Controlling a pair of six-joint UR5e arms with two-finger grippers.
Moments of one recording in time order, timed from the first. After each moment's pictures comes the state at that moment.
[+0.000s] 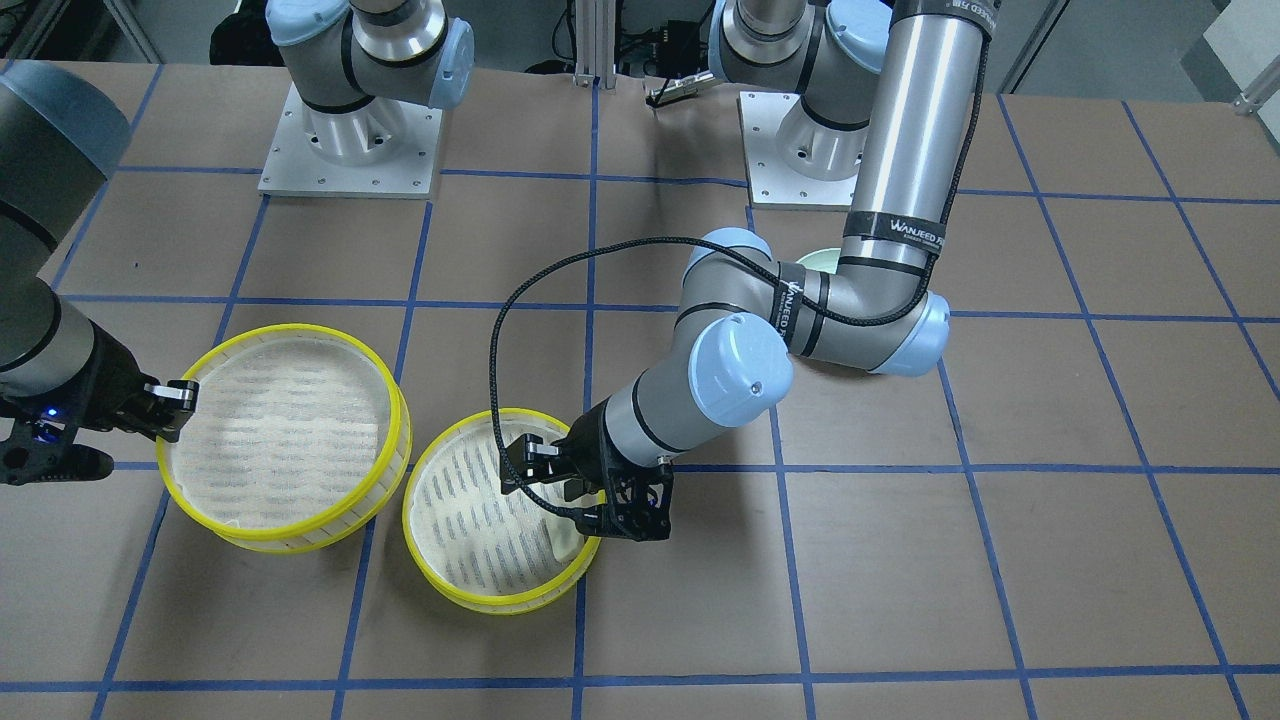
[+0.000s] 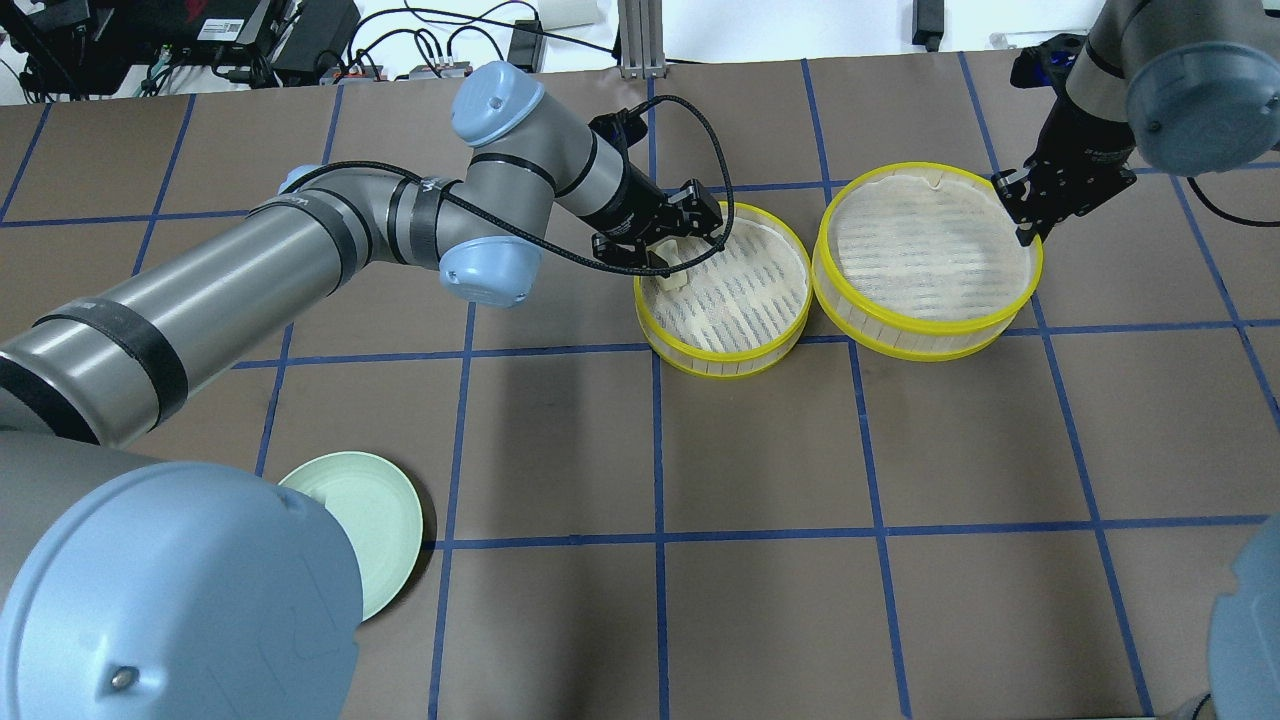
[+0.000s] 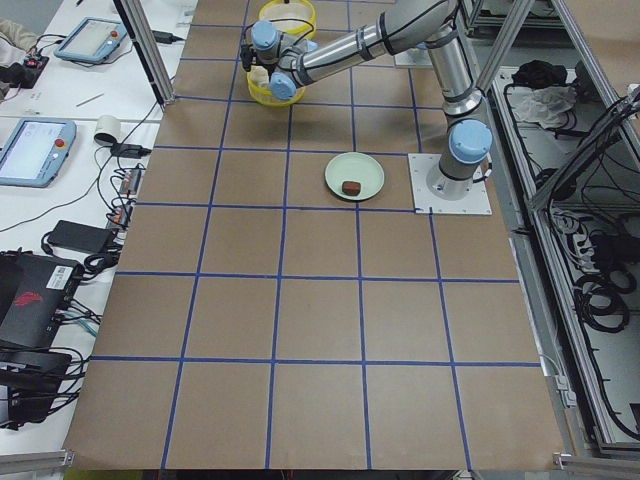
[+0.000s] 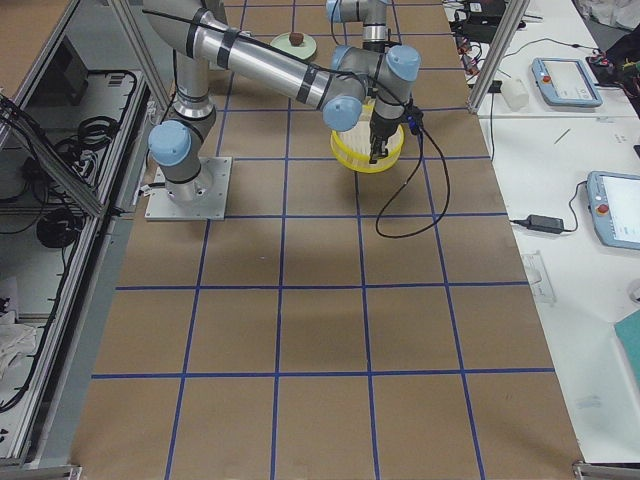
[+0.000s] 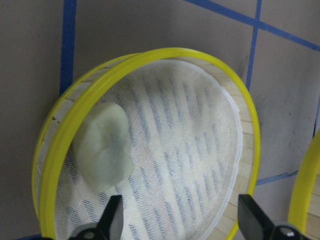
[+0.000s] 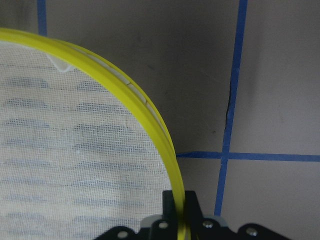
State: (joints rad) left arm -1.80 -2.14 -1.59 -0.81 1.01 -0.37; right arm 1.32 -1.29 1.61 -1.83 -1.63 -0.31
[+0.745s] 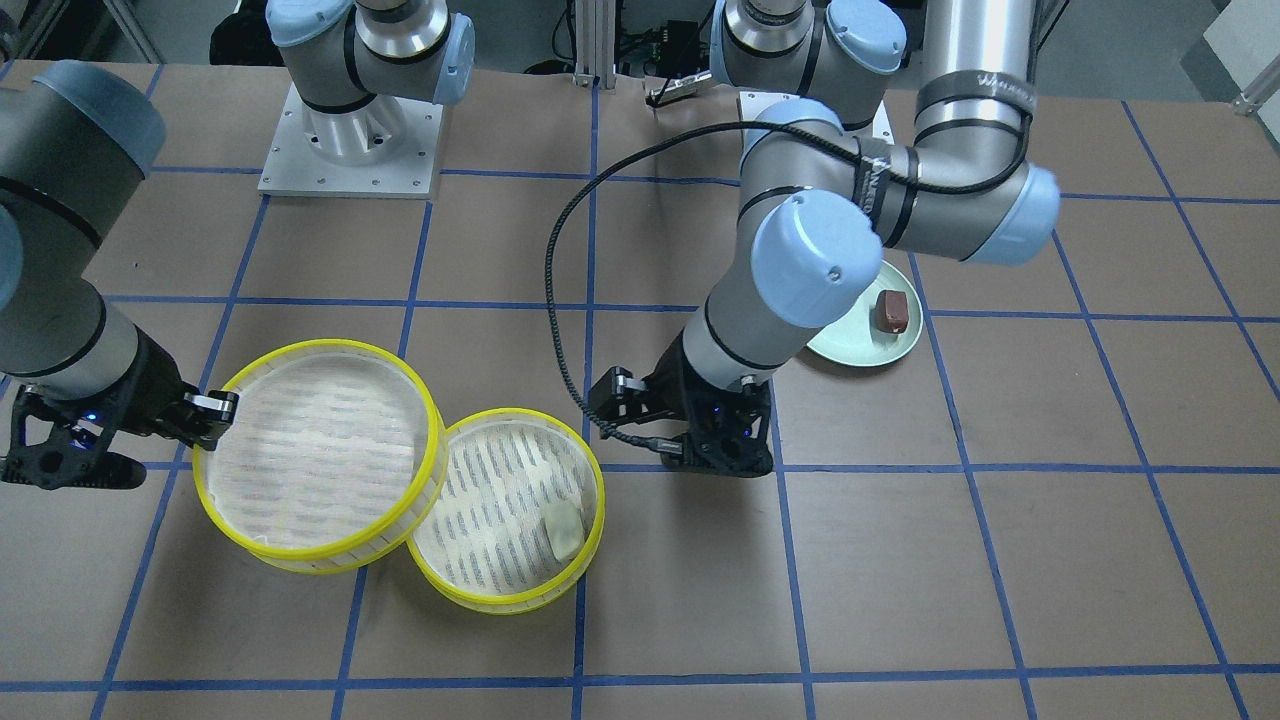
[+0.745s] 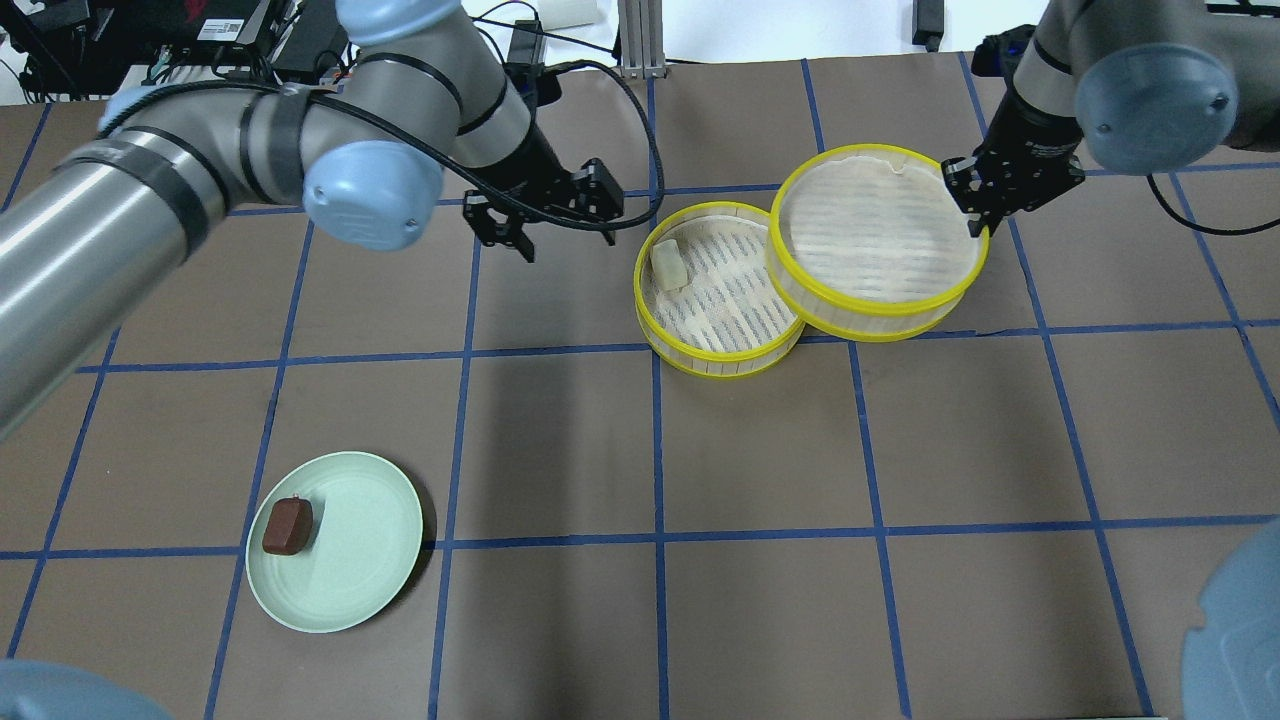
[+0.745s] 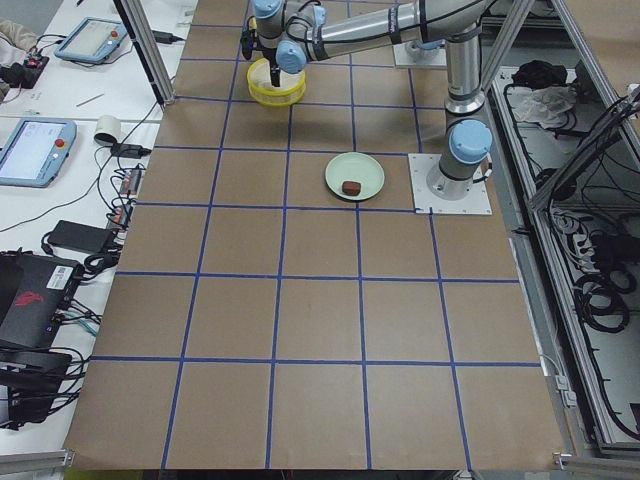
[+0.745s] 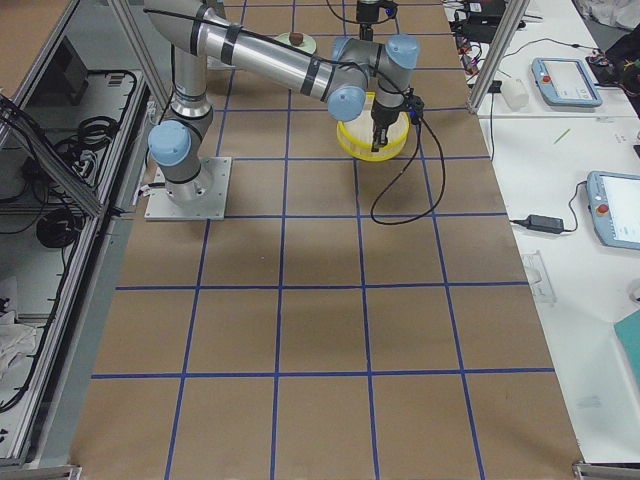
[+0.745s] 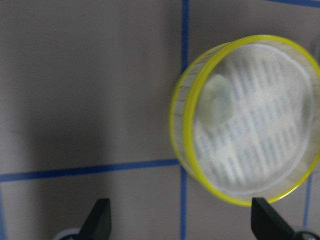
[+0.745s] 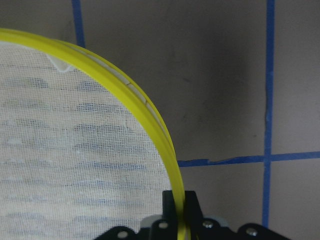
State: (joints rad) left arm -1.73 -1.92 -1.57 -1.18 1.30 -0.18; right arm 1.39 -1.28 1.60 -1.84 -1.60 -0.14
